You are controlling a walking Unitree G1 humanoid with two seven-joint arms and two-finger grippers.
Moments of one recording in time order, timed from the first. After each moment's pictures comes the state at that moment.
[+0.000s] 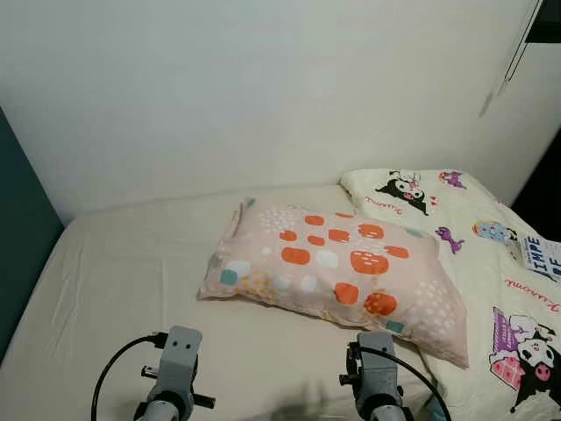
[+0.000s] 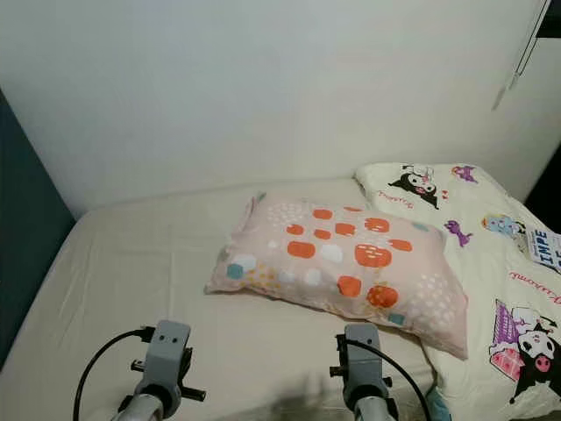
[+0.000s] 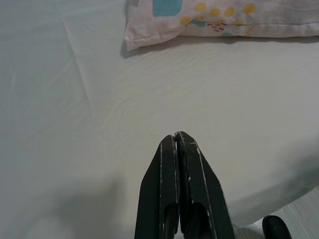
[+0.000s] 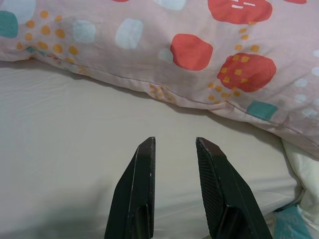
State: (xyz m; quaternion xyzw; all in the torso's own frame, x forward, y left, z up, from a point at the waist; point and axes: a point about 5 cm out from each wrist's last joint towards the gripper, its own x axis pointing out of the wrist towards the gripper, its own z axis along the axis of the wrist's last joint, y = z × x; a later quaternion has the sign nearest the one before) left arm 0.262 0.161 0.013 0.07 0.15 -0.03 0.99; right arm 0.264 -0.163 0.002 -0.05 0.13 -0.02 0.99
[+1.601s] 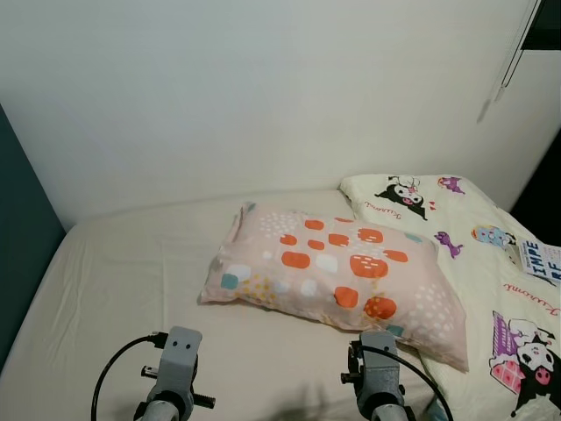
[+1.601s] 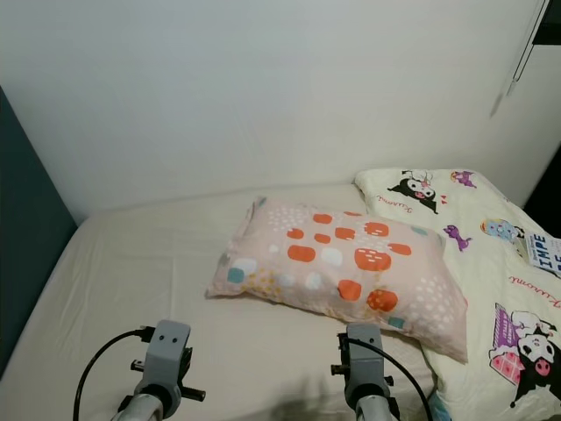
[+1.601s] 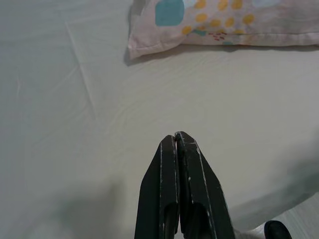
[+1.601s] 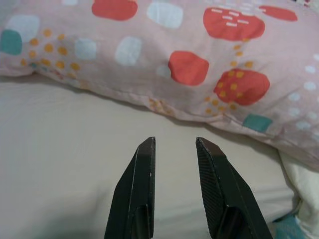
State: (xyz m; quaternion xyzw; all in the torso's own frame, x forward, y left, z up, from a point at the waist) left arm 0.262 0.161 0.014 0.07 0.15 -0.03 0.99; right arm 0.266 -0.164 0.006 -0.05 0.12 -0.02 0.99
